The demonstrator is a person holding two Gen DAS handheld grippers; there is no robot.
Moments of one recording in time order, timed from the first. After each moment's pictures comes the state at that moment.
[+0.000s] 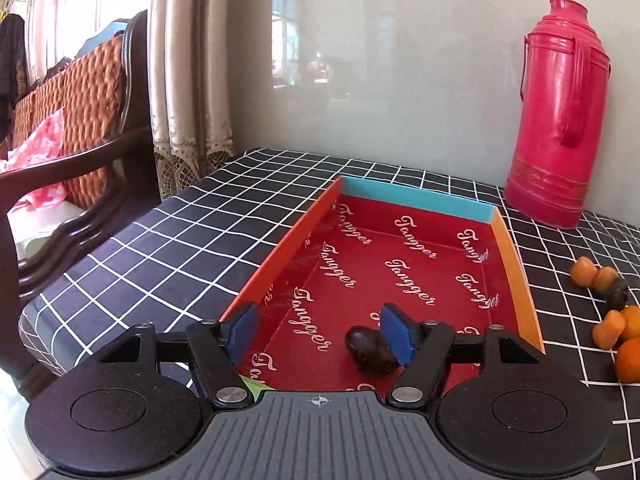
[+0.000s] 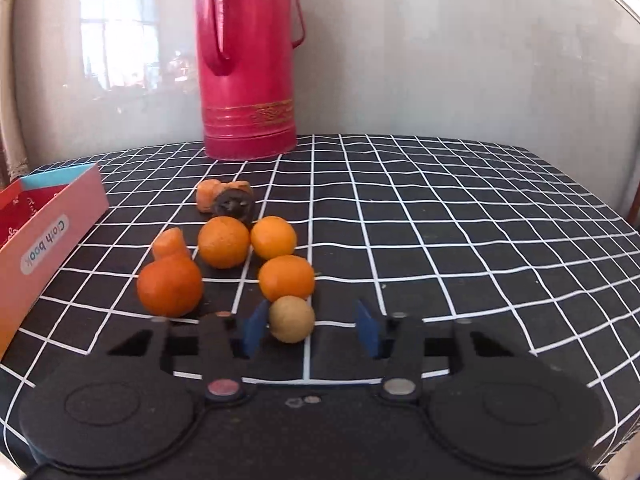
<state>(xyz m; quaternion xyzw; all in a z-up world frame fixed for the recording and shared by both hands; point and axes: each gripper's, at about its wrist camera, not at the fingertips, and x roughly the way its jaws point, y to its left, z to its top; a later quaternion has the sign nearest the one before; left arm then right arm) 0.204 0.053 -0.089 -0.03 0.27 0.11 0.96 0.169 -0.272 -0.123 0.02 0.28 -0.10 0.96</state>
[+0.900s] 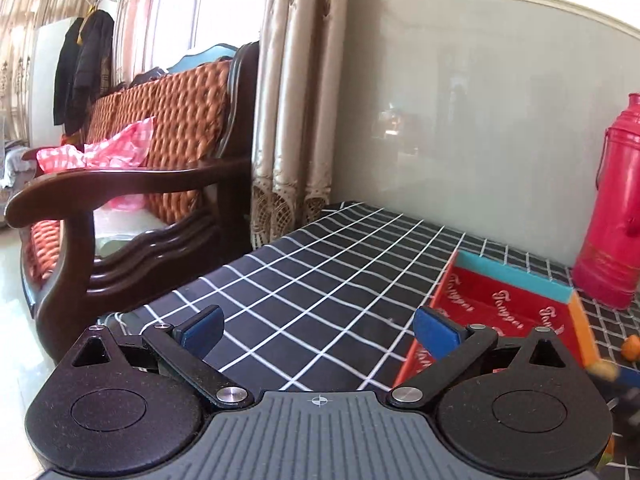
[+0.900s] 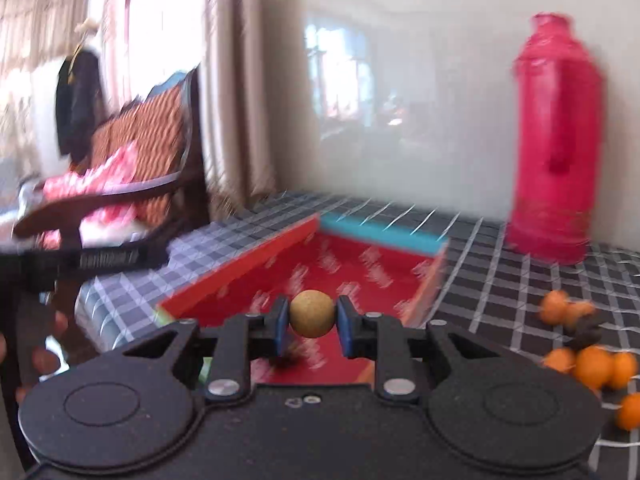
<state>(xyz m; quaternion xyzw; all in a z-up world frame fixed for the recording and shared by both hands) 0.159 0.132 -0.070 -0.07 0.20 0.22 0.95 0.187 -0.091 -0.088 -0.03 0.22 0.24 0.95</state>
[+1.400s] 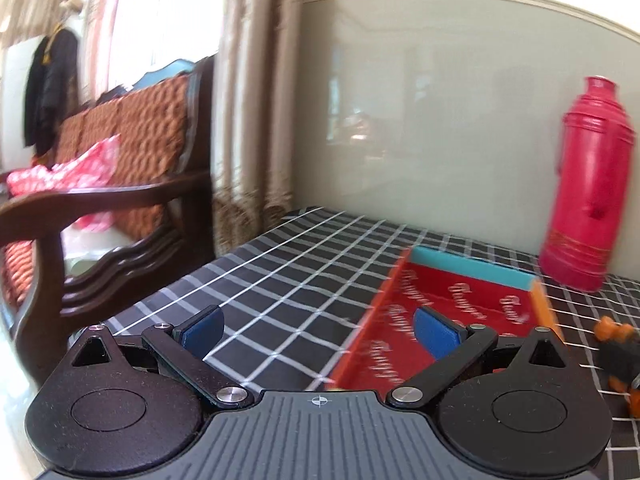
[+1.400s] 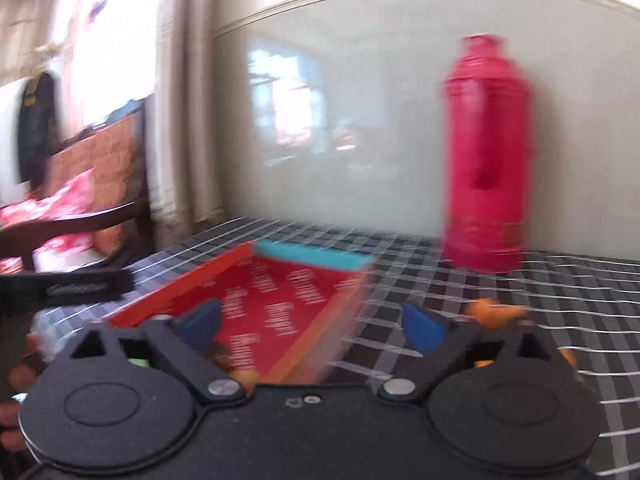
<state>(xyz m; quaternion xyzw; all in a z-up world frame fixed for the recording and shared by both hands) 0.157 0.093 -0.066 -0.04 0.18 0.16 0.97 0.161 -0.158 -0.067 -0.01 0.15 0.10 0.98</state>
